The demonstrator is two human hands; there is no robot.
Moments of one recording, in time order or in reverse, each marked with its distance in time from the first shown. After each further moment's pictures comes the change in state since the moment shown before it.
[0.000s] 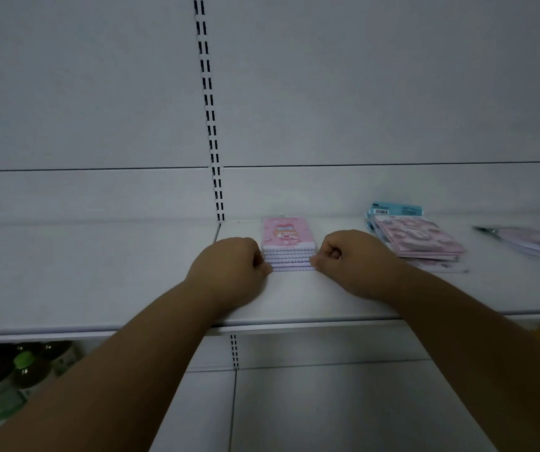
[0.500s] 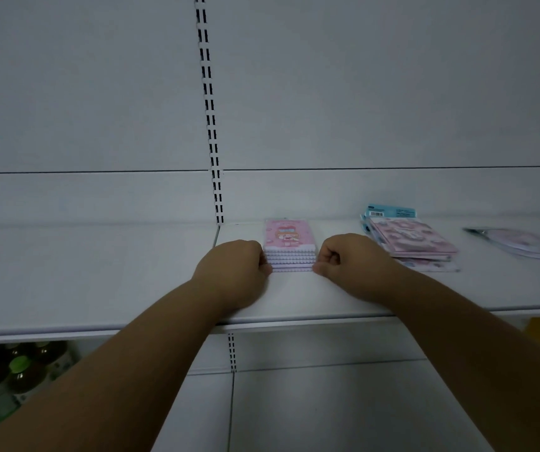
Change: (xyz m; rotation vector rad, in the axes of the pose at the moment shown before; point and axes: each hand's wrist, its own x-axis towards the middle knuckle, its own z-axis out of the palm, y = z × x) left_hand -0.001 0.001 0.001 0.016 -0.020 0.060; right_hand -0.005 -0.004 -0.001 -0.041 -0.019 -0.001
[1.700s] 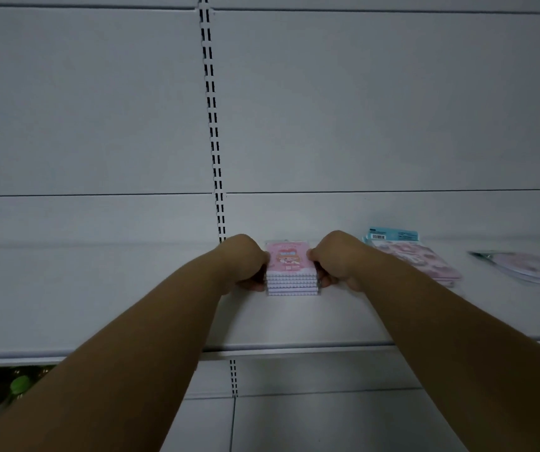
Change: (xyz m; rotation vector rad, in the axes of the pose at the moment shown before) left_hand 0.045 0.020 -0.034 -0.739 -0.258 -0.500; right_hand 0.052 -0.024 -0.013 0.655 -0.136 0.534
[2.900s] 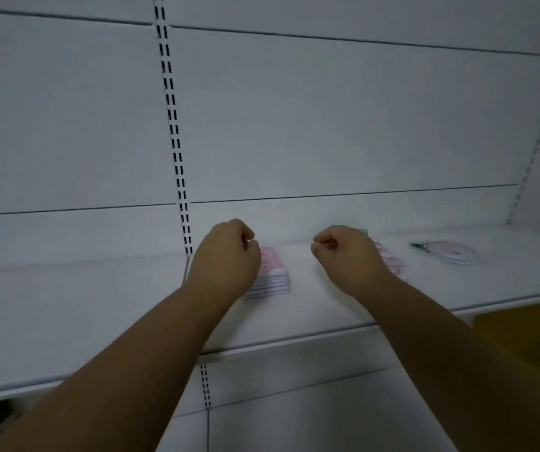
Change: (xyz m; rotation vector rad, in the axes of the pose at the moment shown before) left_hand -0.039 0.012 0.013 0.299 0.427 0.524; right_hand -0.065 0.024 -0.033 -0.287 0.546 -0.376
